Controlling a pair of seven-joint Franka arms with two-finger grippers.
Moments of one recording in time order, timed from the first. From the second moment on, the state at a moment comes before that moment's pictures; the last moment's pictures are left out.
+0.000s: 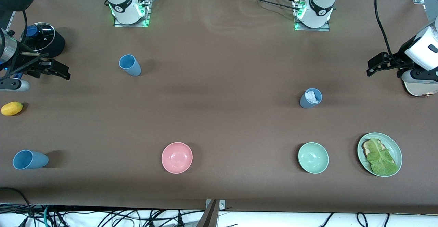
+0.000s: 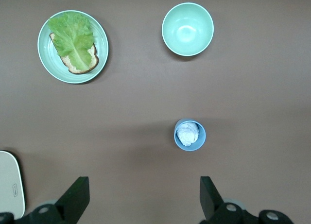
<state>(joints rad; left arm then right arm) 0.02 0.02 -0.03 -1.63 0.00 1.63 0.03 0.04 0.14 0.00 -1.48 -0.02 1.56 0.09</state>
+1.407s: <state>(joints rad) 0.02 0.03 -0.04 -1.63 0.00 1.62 0.03 0.05 0.14 0.00 -1.47 -0.02 1.56 0.11</state>
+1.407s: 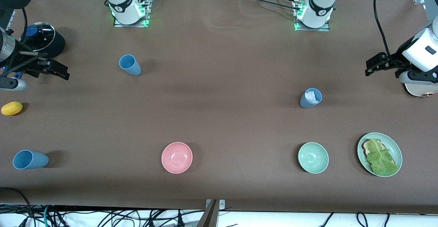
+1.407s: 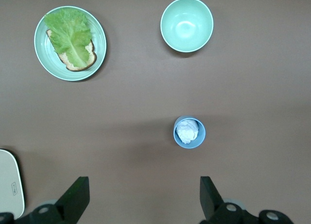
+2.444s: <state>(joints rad) 0.01 0.25 -0.05 -1.66 0.00 1.69 0.05 0.05 0.14 0.00 -1.46 -0.02 1.55 0.09</state>
